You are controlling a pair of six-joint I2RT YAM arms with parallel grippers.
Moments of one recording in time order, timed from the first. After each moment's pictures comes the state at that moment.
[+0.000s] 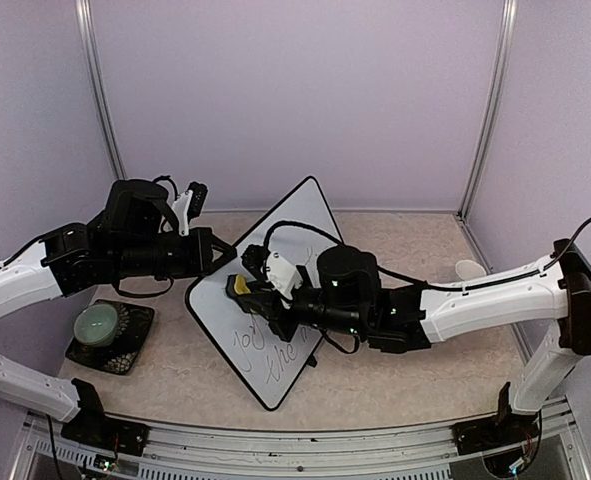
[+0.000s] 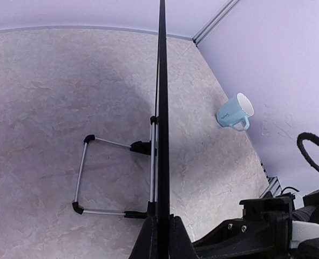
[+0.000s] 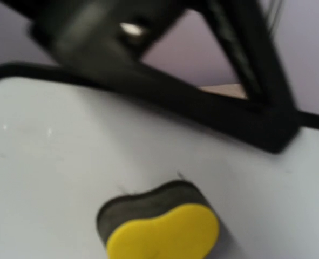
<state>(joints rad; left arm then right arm) -0.90 1.15 1.10 -0.44 -0.06 -0.67 1.23 1.66 1.09 0.38 0.08 -0.13</state>
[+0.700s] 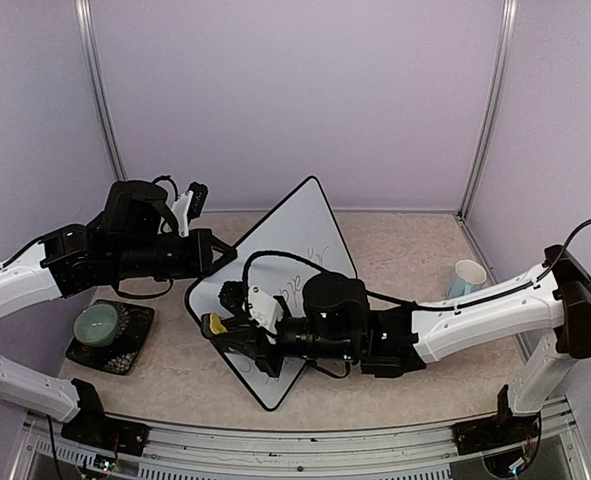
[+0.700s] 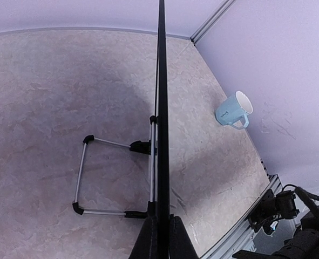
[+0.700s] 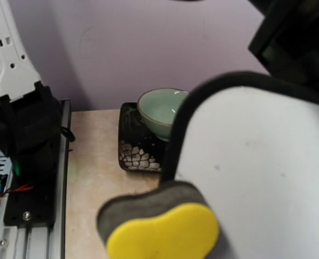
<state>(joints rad) -0.90 1.14 1.09 -0.44 -0.06 -0.65 1.35 1.70 1.09 0.44 -0.02 -0.09</state>
